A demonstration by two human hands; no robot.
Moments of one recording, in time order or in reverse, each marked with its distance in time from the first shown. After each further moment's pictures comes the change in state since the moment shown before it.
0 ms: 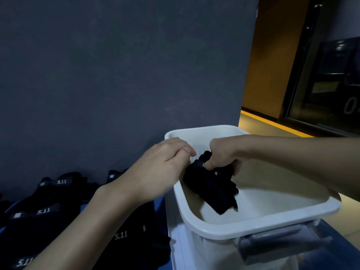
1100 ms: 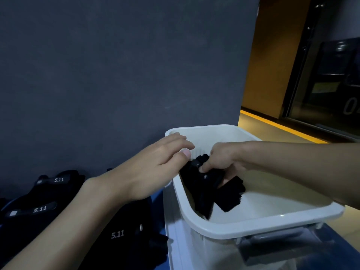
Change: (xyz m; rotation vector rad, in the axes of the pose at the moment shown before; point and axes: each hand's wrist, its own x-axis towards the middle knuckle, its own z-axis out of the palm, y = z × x) left_hand -0.004 -0.006 -0.009 0.048 -0.131 0.047; right_hand -0.003 0.006 0.019 0.568 -0.114 0.059
